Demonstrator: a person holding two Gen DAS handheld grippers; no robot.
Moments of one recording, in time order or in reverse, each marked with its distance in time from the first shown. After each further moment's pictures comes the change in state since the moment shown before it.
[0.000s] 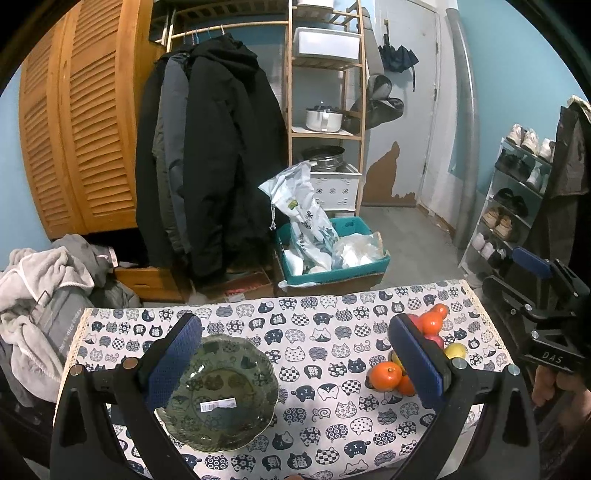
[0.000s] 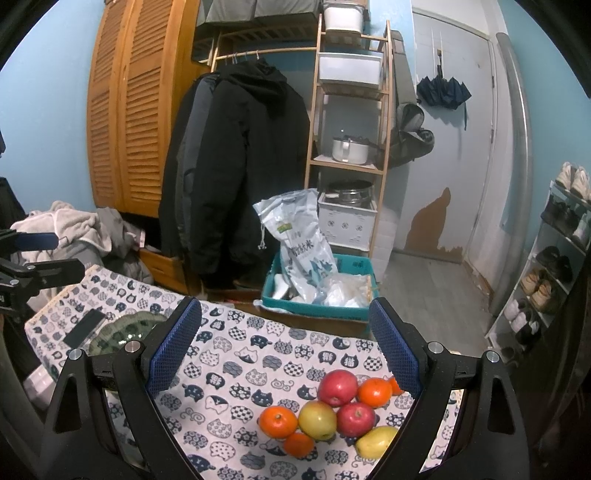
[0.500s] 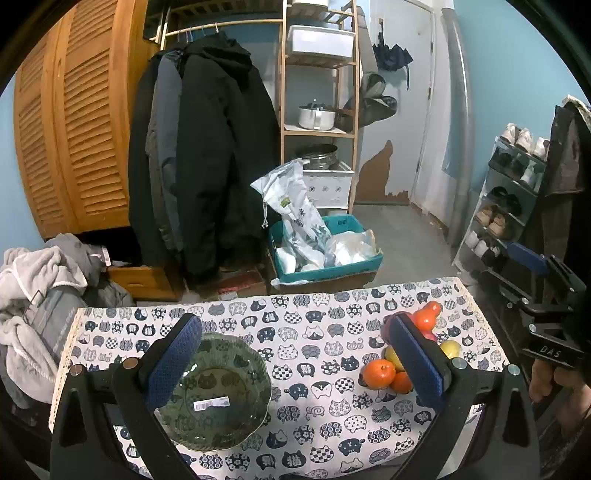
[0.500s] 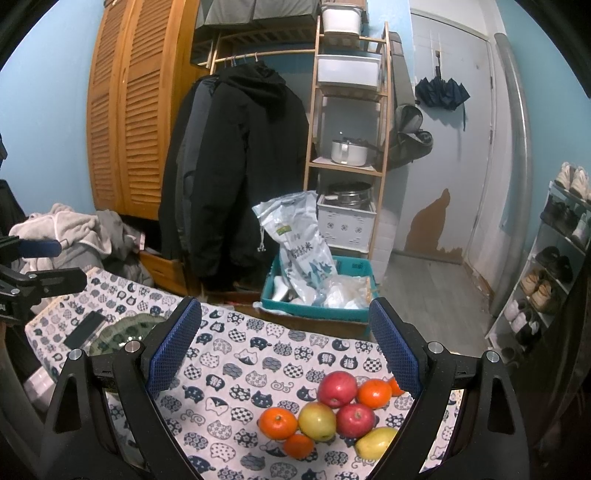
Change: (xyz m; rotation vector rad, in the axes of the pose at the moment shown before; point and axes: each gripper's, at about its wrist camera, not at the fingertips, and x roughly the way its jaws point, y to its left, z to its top) left arm 0.000 -0.001 0.000 0.001 0.004 -0.027; right arm -0.001 0.001 0.000 0.000 -0.004 0.000
